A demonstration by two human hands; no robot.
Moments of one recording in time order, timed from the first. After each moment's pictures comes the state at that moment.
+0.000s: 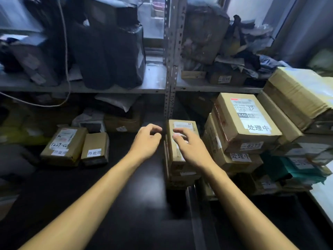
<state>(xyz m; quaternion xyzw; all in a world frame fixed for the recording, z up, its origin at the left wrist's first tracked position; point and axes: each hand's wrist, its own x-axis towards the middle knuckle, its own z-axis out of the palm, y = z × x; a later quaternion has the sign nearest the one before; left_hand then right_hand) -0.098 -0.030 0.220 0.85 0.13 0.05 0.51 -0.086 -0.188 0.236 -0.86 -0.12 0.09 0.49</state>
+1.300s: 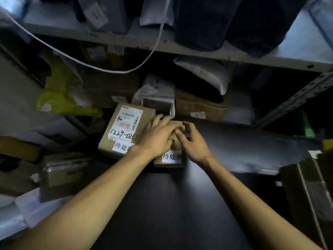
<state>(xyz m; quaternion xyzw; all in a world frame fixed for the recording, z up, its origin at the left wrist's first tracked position) -0.024 0.311 0.032 0.97 0.06 -0.09 0.23 0.020 0.170 0.017 -0.86 -0.13 0.23 0.43</state>
